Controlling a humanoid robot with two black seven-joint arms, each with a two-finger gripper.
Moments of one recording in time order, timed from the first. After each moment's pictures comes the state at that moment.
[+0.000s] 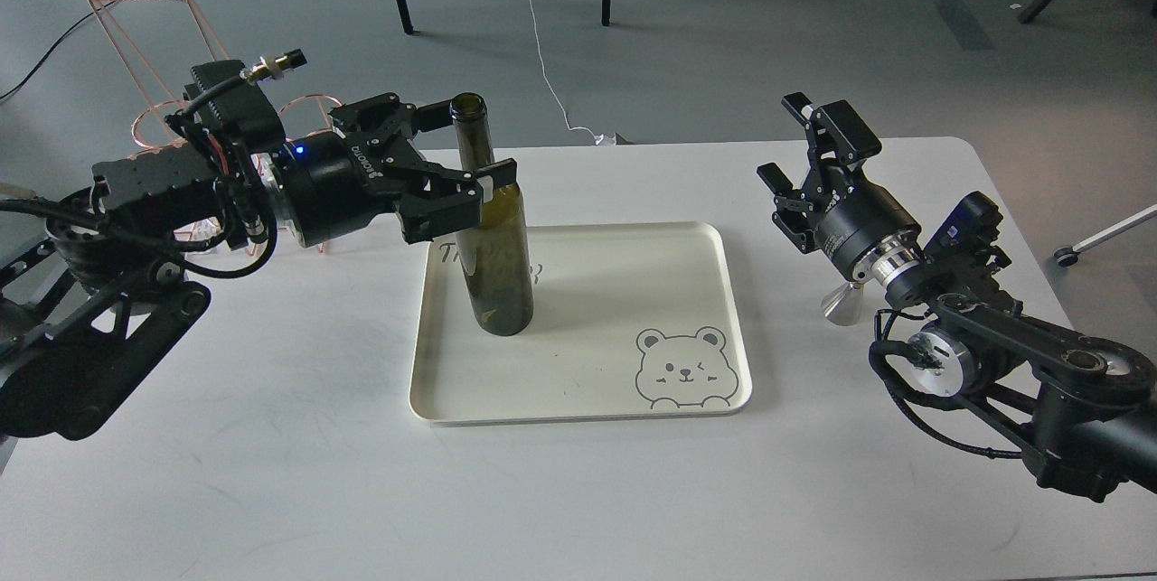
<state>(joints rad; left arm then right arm) -0.55 0.54 -1.03 -1.50 2.18 -0.29 -0.49 0.67 -0.49 0.42 1.18 -0.34 -0.09 0.49</state>
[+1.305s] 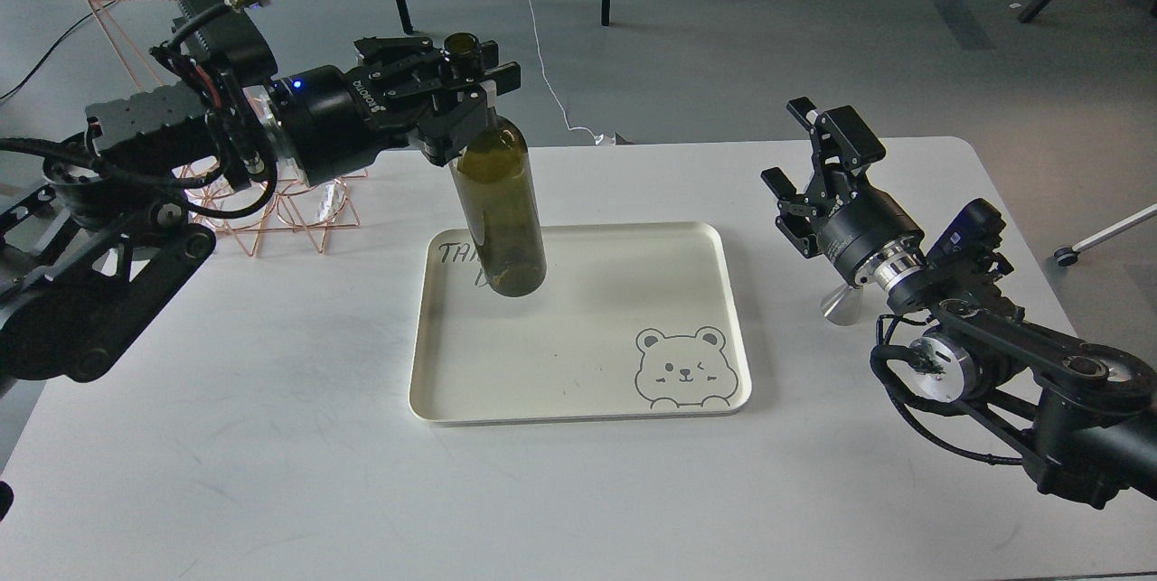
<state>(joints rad) -0.71 0.56 -1.02 -1.45 2.09 -0.26 -0.49 0.65 -0.49 0.44 1.18 -0.35 -0.09 0.49</state>
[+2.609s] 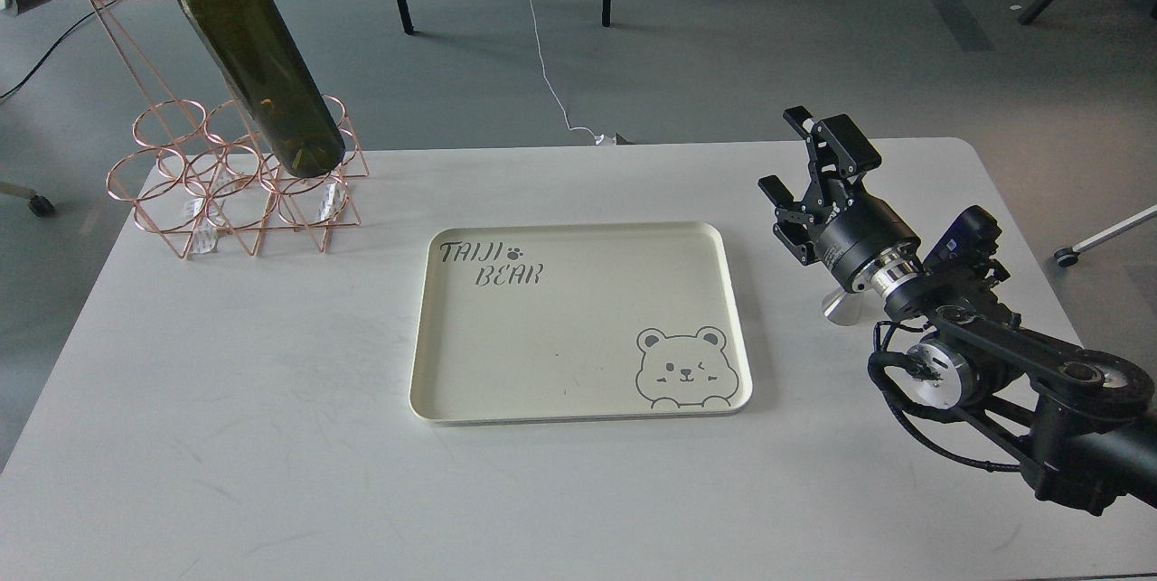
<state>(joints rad) -1.03 0.83 -0.83 -0.95 1.78 -0.26 -0.49 0.64 -0.49 0.44 1.18 -0.35 -0.09 0.49</state>
